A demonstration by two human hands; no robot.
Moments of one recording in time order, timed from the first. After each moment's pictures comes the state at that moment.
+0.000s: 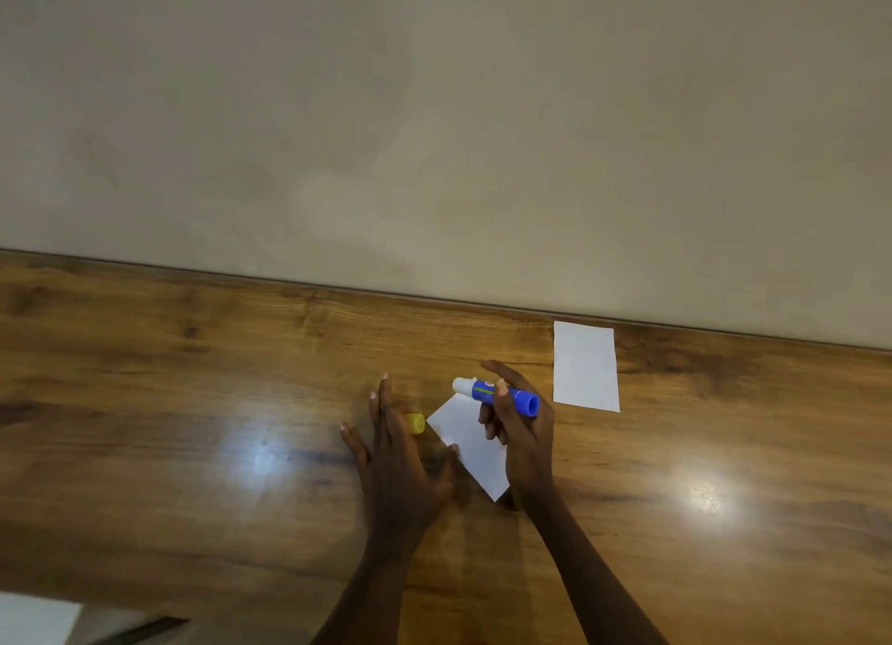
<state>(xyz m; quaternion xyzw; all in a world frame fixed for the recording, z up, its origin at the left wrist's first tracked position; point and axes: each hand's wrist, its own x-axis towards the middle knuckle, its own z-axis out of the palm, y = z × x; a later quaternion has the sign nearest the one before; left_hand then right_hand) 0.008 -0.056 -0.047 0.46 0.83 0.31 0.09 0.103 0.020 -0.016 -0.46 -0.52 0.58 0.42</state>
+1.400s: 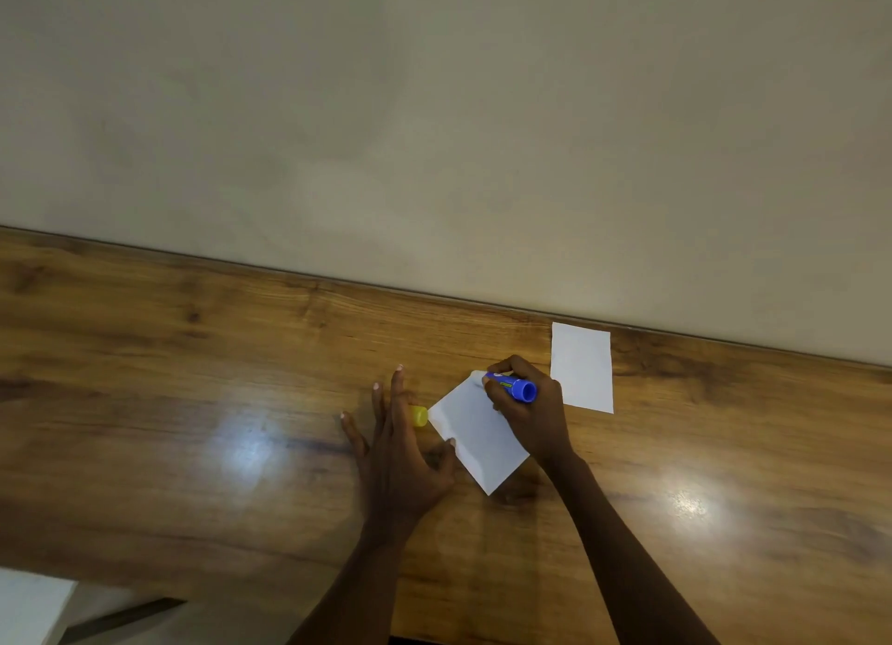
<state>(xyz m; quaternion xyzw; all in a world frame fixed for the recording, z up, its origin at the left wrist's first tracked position) 0.008 -0.054 -0.047 0.45 0.83 0.29 0.13 0.120 0.057 -0.020 -0.49 -0.70 0.45 0.27</state>
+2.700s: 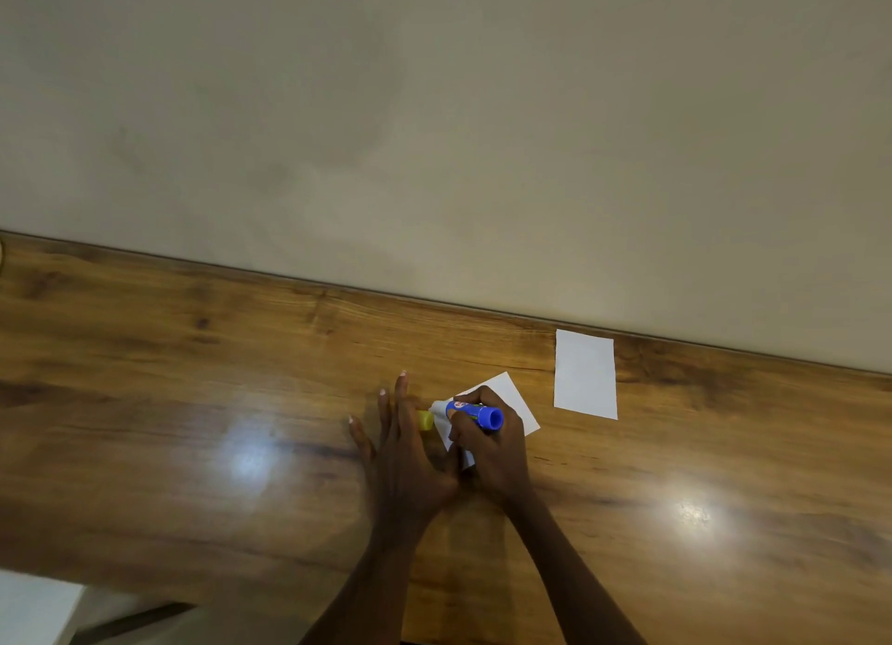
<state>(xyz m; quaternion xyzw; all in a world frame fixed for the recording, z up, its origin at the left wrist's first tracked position) 0.004 -0.055 -0.049 0.46 0.83 0.29 0.14 0.088 0.007 -0.017 -0.51 -0.57 0.59 0.27</state>
